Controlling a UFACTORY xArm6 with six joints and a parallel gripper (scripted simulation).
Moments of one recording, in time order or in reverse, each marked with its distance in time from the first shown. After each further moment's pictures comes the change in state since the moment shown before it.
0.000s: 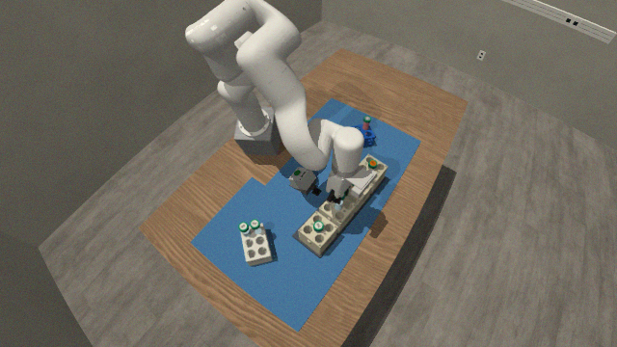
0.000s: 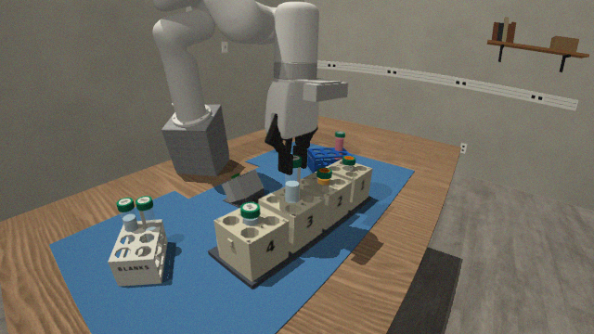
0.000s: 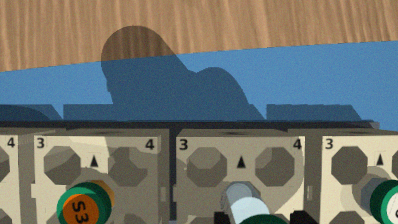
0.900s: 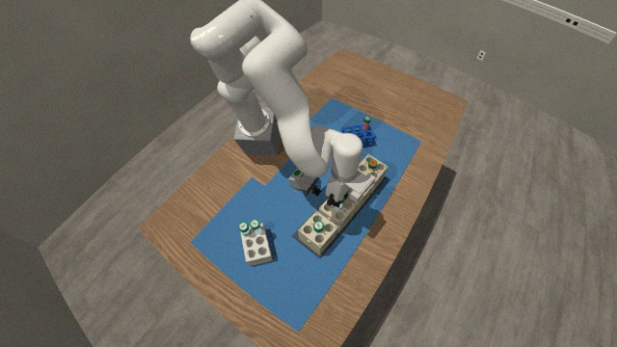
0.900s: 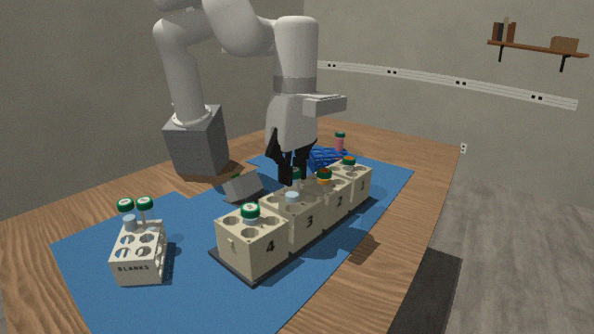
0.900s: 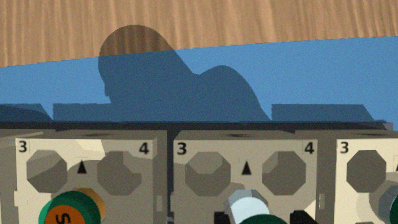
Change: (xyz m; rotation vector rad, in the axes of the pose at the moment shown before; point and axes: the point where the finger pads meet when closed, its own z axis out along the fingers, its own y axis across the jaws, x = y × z) arm 0.000 0.000 0.024 0.000 0.000 0.000
